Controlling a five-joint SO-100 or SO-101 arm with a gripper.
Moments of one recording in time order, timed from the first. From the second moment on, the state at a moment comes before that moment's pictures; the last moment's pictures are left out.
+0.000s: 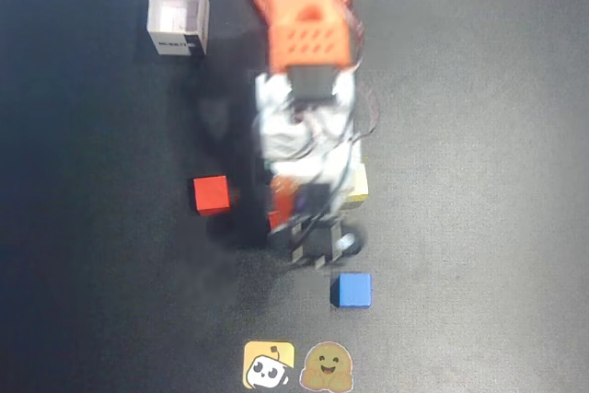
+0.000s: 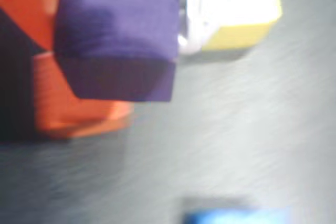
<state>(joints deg) -8.7 102.0 111.7 61.6 94.0</state>
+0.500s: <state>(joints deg) -19.4 106.8 122.8 53.5 99.4</state>
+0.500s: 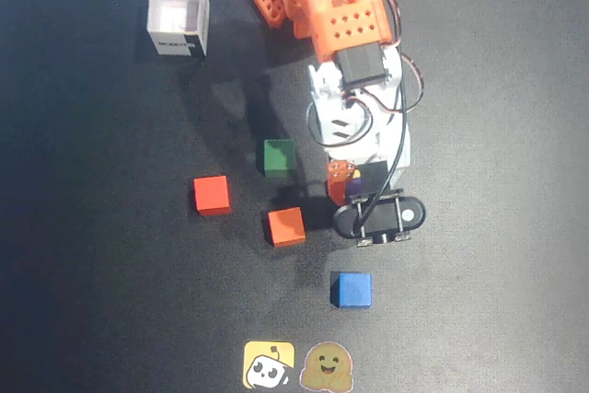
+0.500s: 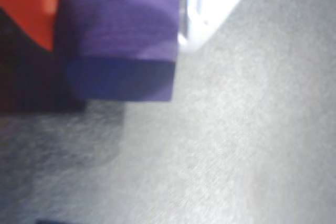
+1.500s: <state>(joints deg) -18.3 114.1 128.0 55.8 88.1</state>
